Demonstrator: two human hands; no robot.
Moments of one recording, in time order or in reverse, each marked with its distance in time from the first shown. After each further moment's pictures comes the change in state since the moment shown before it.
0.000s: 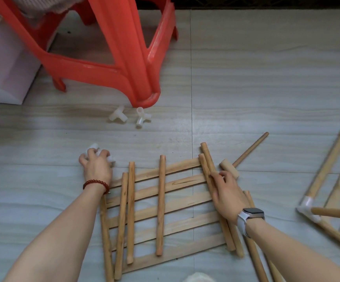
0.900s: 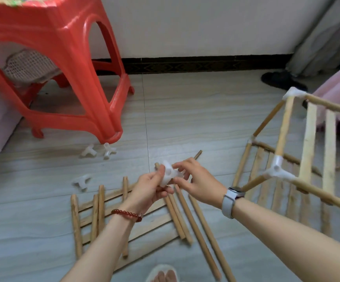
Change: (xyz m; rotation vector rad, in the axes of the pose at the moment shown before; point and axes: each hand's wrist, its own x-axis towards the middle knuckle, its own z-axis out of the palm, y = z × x) left_hand -0.204 0.191 -0.099 -1.231 -0.879 0.138; right_hand -0.091 -0.019 -0.151 0.447 0.145 -0.286
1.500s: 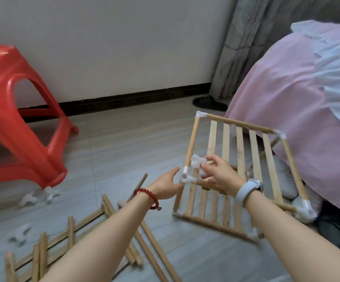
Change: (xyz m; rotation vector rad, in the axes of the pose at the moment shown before) left_hand 0.000 0.036 0.224 1.131 -0.347 0.210; right_hand -0.151 0.051 -0.187 0.507 0.492 0.536
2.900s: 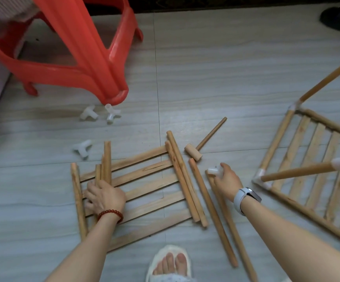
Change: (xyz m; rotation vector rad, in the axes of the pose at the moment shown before) left_hand -0.082 -0.380 0.030 0.067 0.768 -1.188; right_hand 0.100 0.183 0.247 -0.658 -0.282 0.227
